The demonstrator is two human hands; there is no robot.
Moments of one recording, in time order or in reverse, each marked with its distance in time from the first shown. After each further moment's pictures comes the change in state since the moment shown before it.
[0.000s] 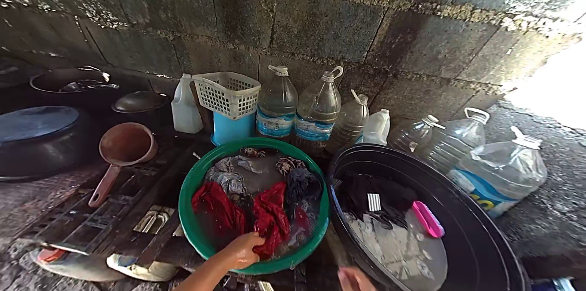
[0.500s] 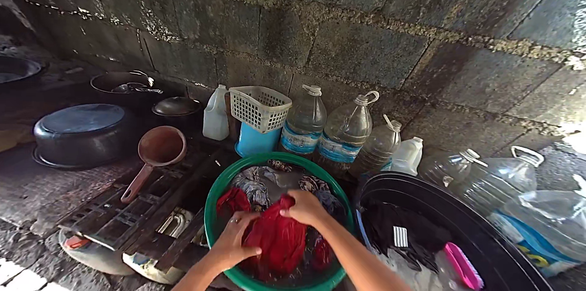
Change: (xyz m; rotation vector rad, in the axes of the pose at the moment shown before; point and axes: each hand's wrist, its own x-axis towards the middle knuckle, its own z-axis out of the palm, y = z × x) left_hand -0.060 -0.050 -0.045 -0.309 0.673 0.086; right_hand 0.205 -0.265 0.074 -0.448 -0.770 -0.093
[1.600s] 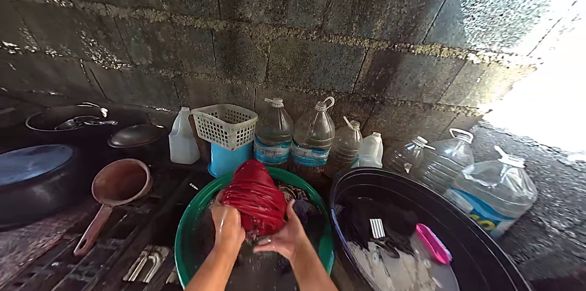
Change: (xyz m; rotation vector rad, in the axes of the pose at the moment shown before) left_hand 0.077 0.145 0.011 -1.019 0.837 -0.117; right_hand -0.004 0.040 0.049 1.845 -0.032 0.171
